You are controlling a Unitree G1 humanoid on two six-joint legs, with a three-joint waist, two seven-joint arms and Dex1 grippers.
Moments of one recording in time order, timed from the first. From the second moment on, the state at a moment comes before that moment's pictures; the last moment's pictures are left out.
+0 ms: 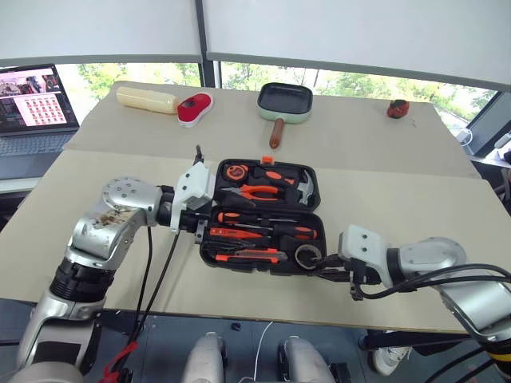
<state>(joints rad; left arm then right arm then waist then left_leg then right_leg) -0.59 0.70 -0.14 -0.18 -0.48 0.48 -1.31 -0.19 -0.96 0.17 -0.56 0.32 0.66 0.98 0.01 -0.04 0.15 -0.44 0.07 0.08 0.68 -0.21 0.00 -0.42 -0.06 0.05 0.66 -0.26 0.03</state>
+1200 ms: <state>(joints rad) -0.34 0.68 -0.06 0.01 -0.20 0.43 -0.97 -0.34 -0.76 0.12 -0.11 0.22 0.55 0.90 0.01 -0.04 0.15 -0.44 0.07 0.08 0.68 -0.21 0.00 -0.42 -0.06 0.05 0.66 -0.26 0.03</state>
